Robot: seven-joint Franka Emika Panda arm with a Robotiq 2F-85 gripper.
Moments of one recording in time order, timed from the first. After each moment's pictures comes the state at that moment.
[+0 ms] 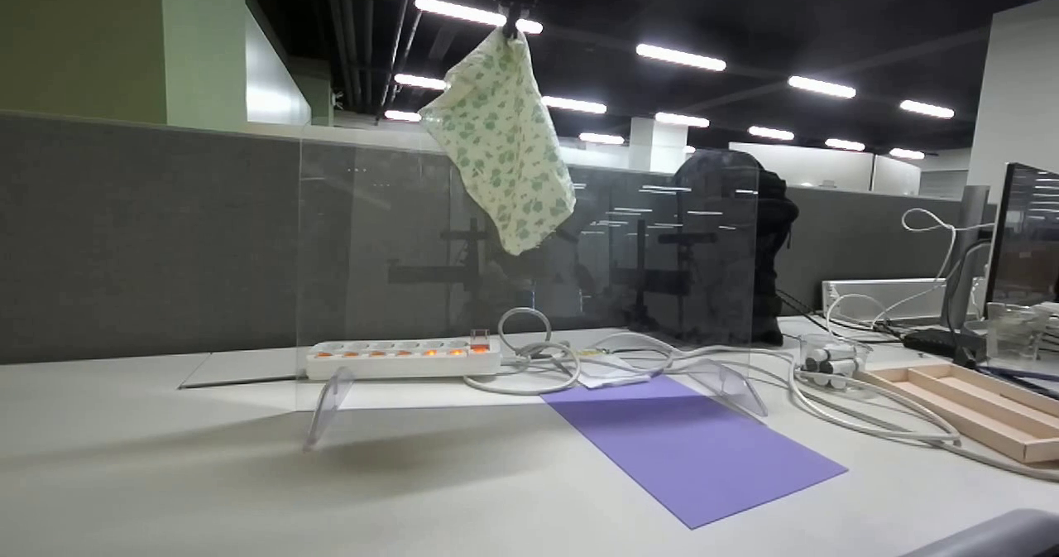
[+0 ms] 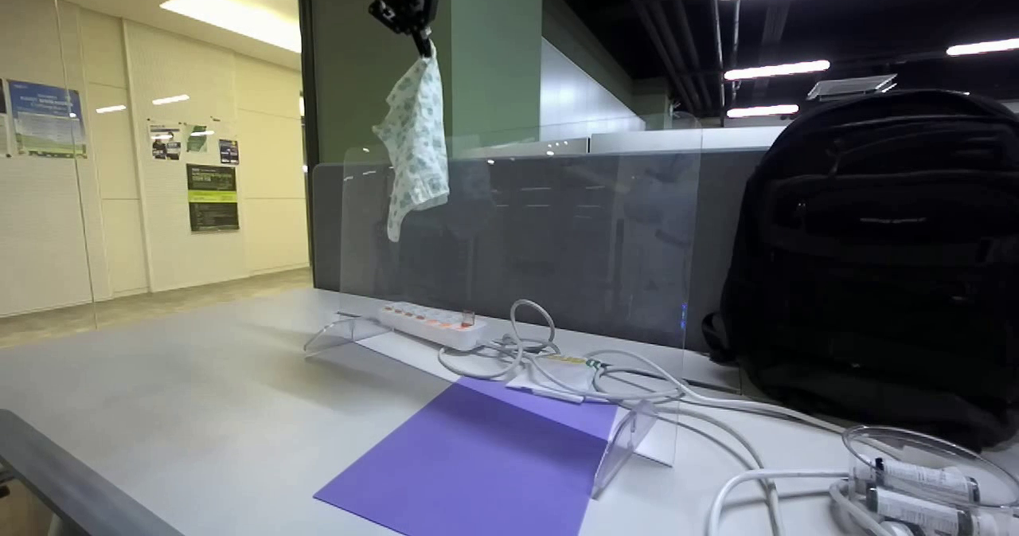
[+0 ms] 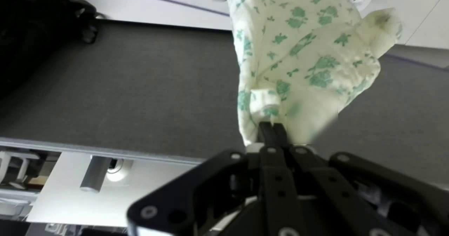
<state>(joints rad) 0.09 -0.09 0.12 -1.87 -0.27 2.38 0.33</state>
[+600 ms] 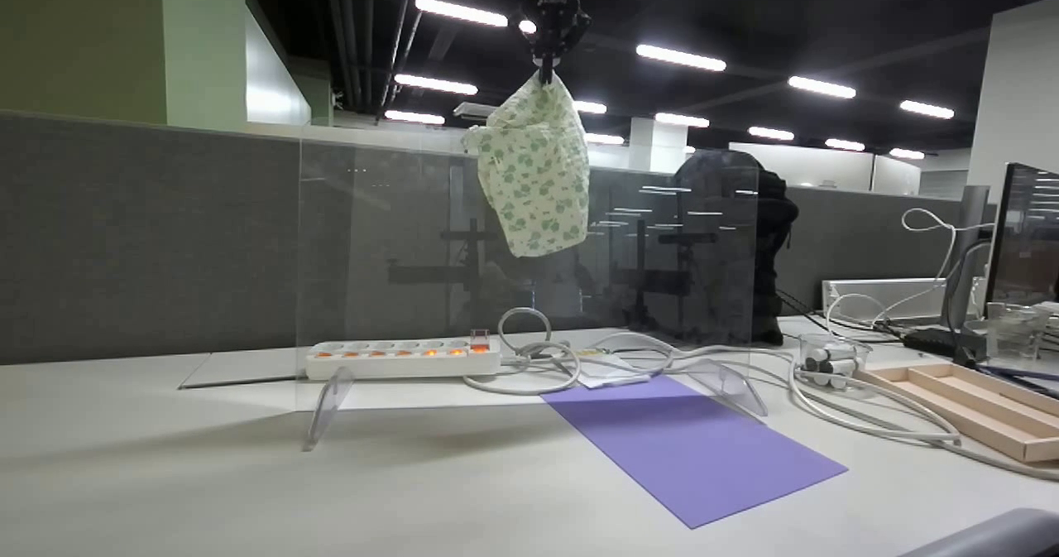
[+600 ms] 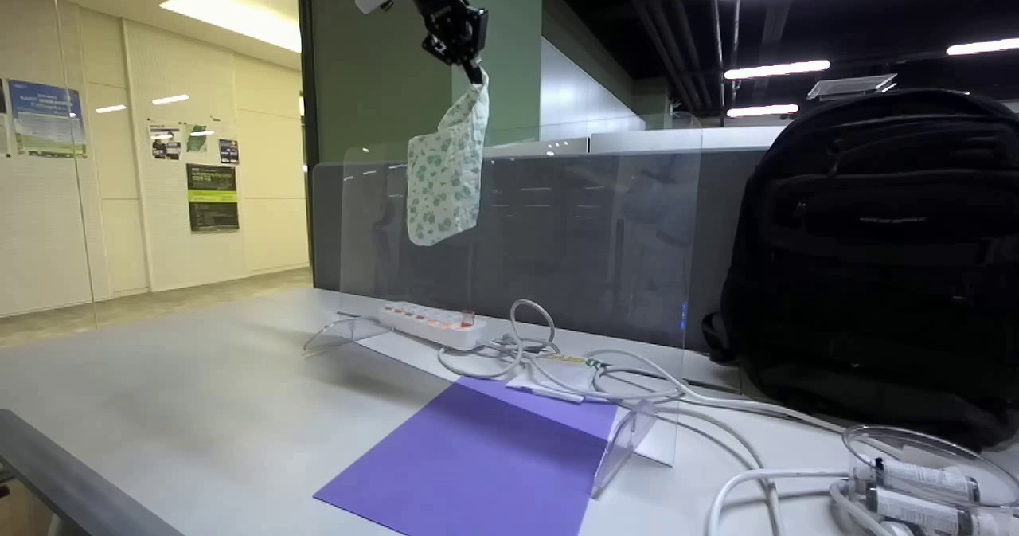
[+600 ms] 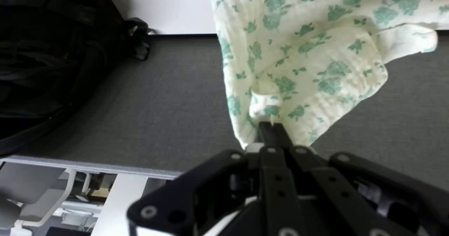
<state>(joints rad) 0.04 0.05 0.09 -1.80 -0.42 2.38 0.47</state>
